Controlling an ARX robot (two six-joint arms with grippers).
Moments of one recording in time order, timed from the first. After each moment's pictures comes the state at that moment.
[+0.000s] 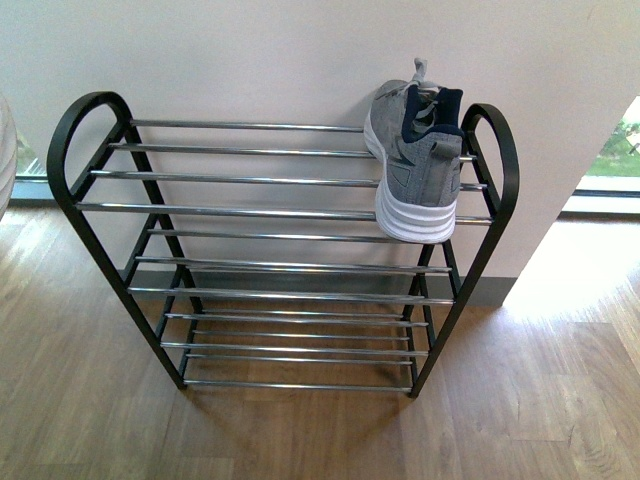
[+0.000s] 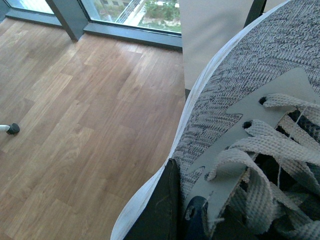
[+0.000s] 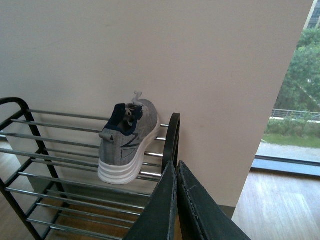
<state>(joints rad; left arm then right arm) -0.36 0.78 0.32 -0.18 -0.67 -0.31 0.00 0.41 0.02 0.41 0.00 -0.01</state>
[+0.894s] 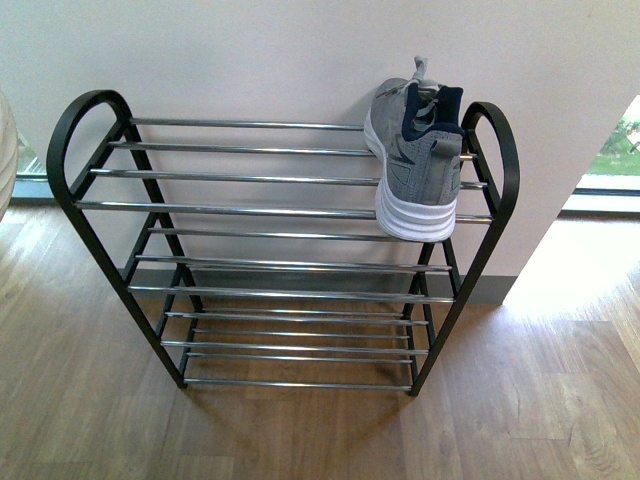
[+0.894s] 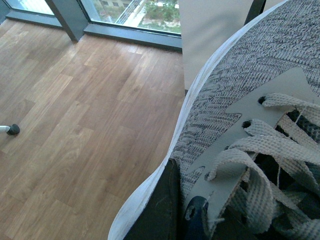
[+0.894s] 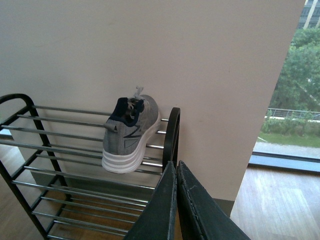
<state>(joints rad) -0.36 0.78 0.32 -0.18 -0.67 -0.31 0.00 0.01 0.02 0.00 0.00 -0.01</state>
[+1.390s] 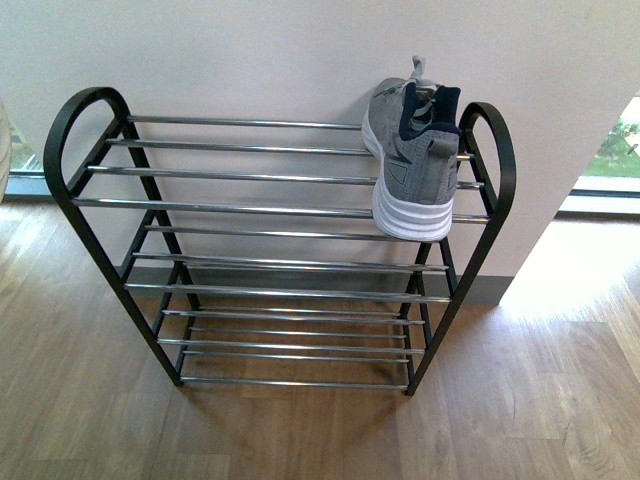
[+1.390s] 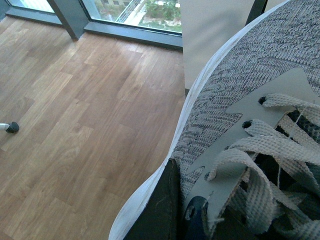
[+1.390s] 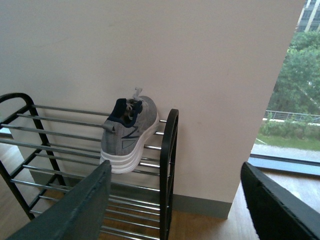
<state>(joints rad) -0.36 0.78 0.32 -0.18 -0.67 -0.31 0.00 0.01 0.02 0.00 0.00 -0.01</state>
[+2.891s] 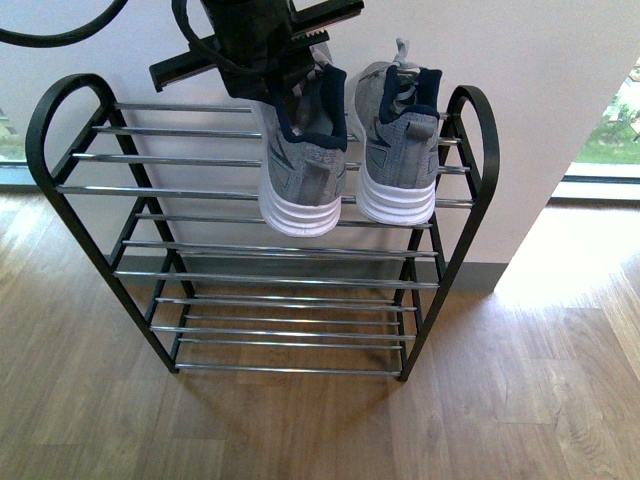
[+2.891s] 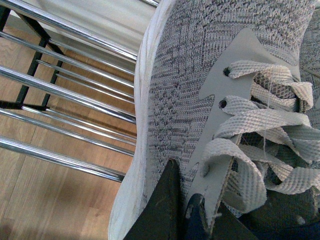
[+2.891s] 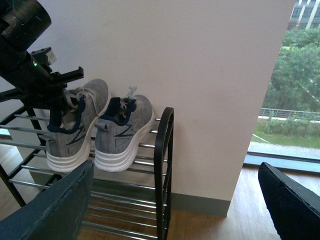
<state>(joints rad) -0.44 2.28 1.80 -0.45 -0.14 -0.72 0.00 0.00 0.02 0.00 0.00 -0.01</state>
